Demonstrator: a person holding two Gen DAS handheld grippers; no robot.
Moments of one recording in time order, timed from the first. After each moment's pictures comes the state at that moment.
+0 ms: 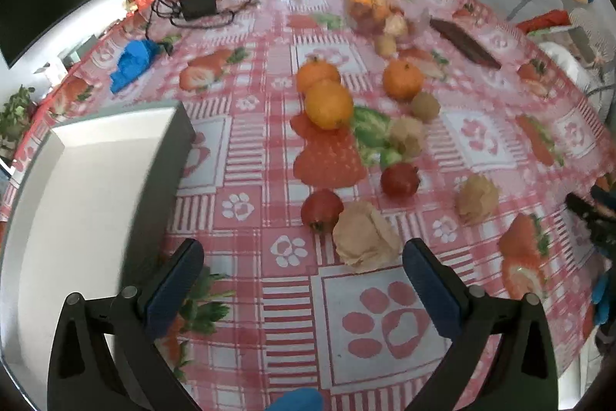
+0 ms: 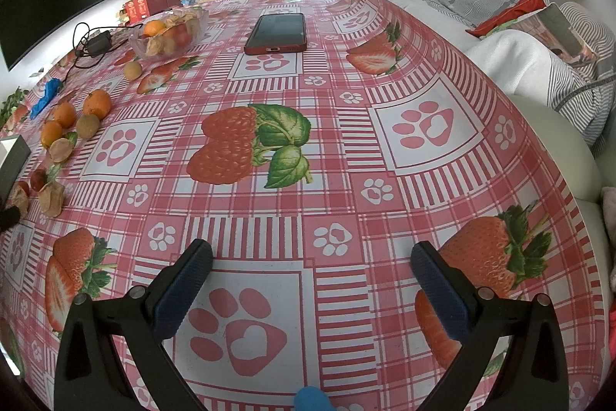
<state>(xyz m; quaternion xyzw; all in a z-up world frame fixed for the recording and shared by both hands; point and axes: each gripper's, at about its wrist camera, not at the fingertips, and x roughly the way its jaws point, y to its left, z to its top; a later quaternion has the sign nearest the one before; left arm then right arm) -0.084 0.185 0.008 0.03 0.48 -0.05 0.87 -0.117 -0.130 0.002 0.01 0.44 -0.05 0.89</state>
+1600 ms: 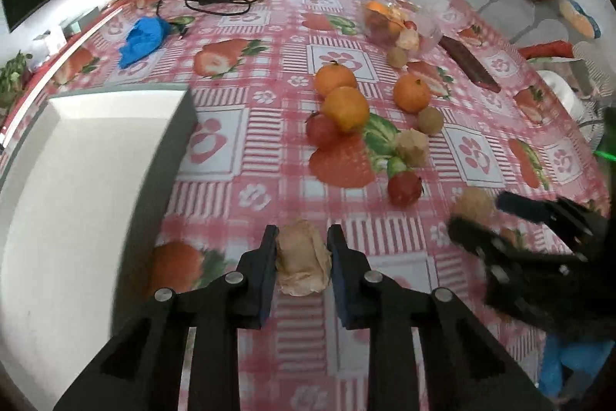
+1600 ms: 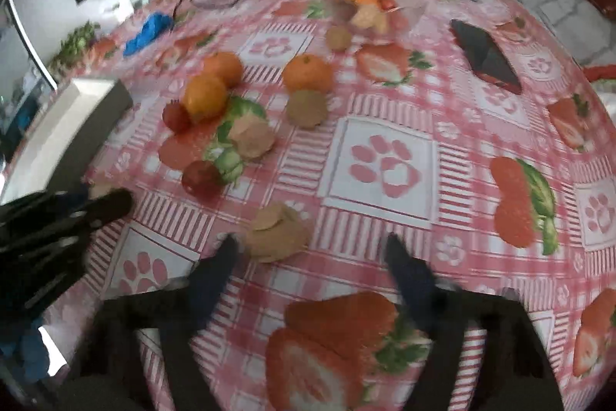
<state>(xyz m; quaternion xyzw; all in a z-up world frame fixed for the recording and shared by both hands) -0.095 0.212 0.023 -0.04 0.49 -0.06 0.87 -0.075 0.040 0.011 -0.05 0.49 0.10 0.86</state>
